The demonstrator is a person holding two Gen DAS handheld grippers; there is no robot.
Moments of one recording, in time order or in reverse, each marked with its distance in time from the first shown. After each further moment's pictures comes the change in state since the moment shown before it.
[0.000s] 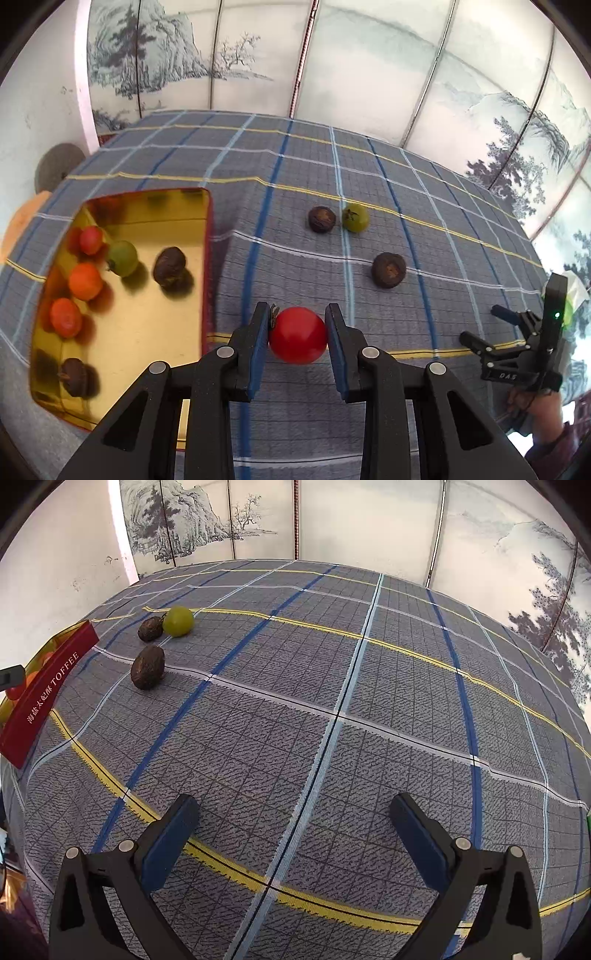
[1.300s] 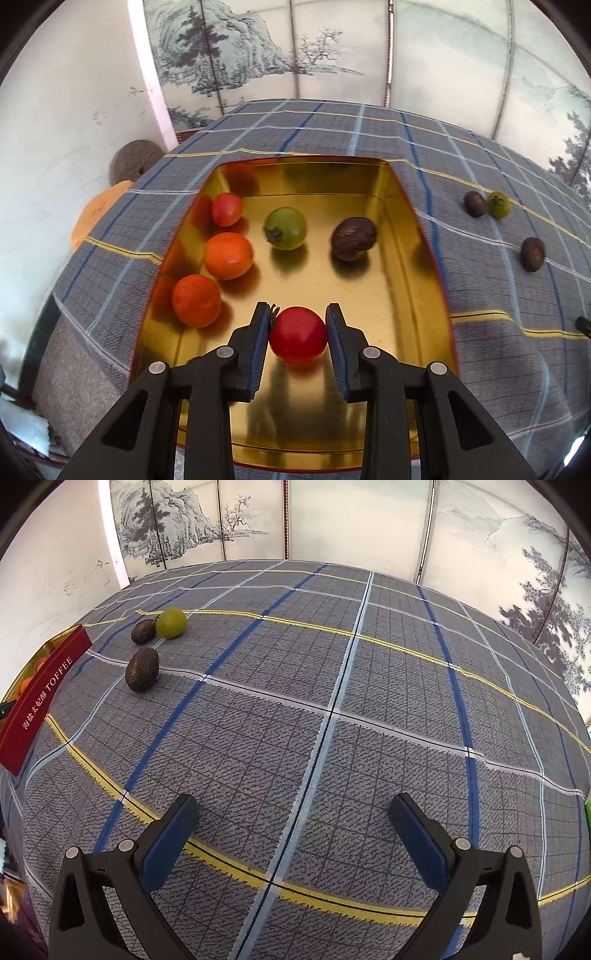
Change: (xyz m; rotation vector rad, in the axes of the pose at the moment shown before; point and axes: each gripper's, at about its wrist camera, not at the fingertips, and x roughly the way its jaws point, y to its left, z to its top) left arm 0.009 0.107 -0.029 -0.036 -0.004 0.327; right arm -0.003 -0.002 -0.002 0.031 0.004 -0.027
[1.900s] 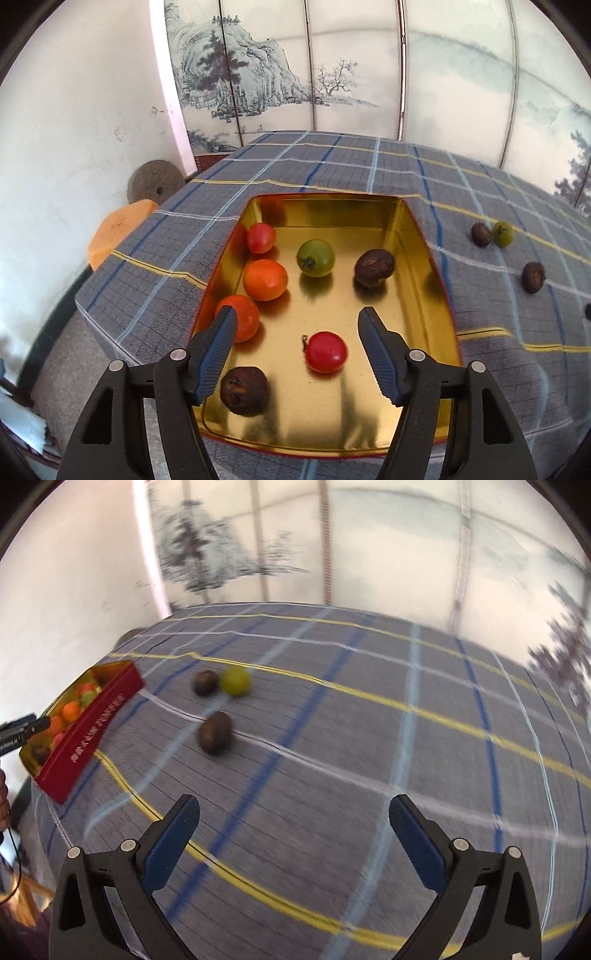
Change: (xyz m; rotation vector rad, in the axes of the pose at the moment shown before) left arm -0.032 0.019 -0.001 -0.041 -0.114 0.012; right arm -0.024 0.044 0.040 -0.085 -0.138 0.139
